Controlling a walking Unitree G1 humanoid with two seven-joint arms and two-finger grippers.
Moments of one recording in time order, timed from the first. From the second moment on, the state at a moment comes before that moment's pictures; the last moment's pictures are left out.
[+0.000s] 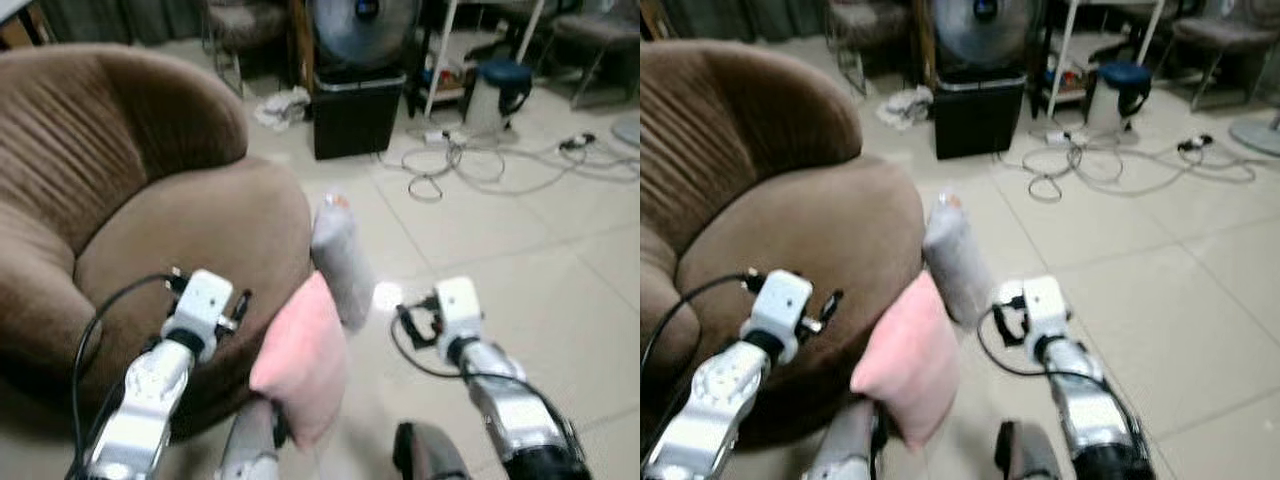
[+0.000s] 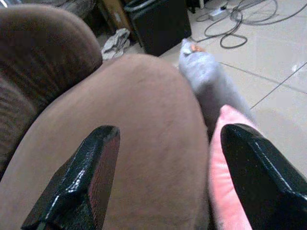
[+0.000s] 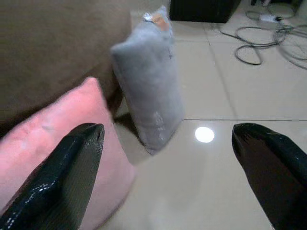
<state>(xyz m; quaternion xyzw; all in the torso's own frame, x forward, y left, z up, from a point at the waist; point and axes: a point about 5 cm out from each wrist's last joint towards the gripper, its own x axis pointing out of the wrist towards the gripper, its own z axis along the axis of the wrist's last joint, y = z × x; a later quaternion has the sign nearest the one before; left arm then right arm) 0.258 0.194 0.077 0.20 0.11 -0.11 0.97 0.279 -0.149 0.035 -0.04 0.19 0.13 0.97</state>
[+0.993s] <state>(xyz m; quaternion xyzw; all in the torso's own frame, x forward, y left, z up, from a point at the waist) 0.257 0.185 0.051 0.18 0.15 -0.11 0.96 0.270 -0.161 0.044 -0.07 0.19 0.17 0.96</state>
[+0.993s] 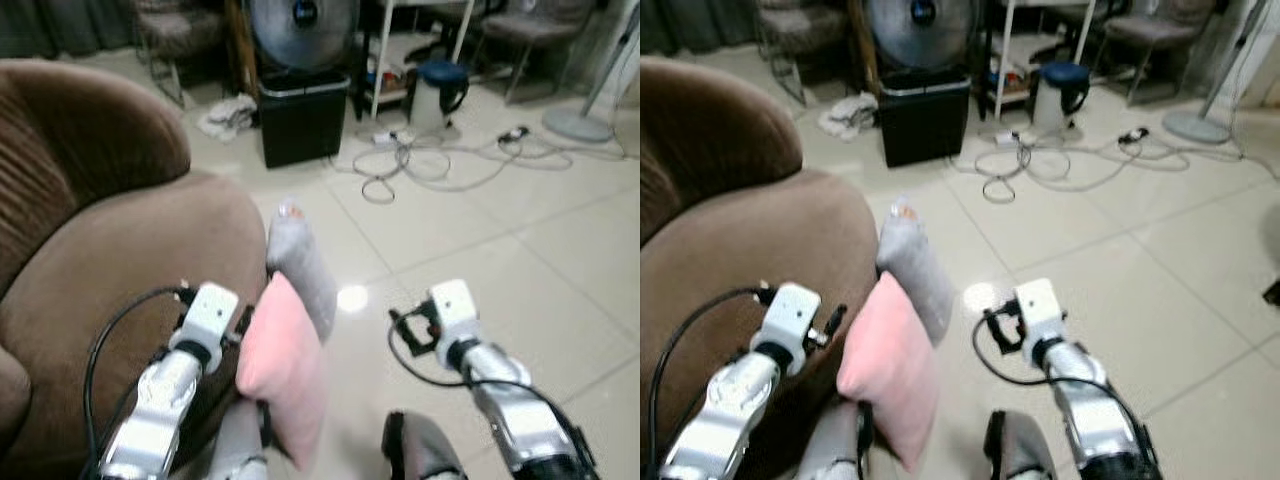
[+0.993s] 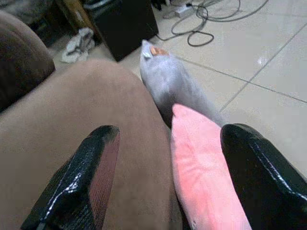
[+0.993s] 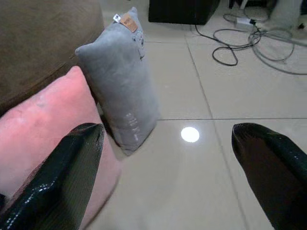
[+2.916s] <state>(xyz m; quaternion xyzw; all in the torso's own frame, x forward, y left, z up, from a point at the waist) 0.249 0.239 -0.016 0.26 0.21 0.09 0.94 0.210 -0.165 0.099 -0.18 0.22 0.43 0.86</state>
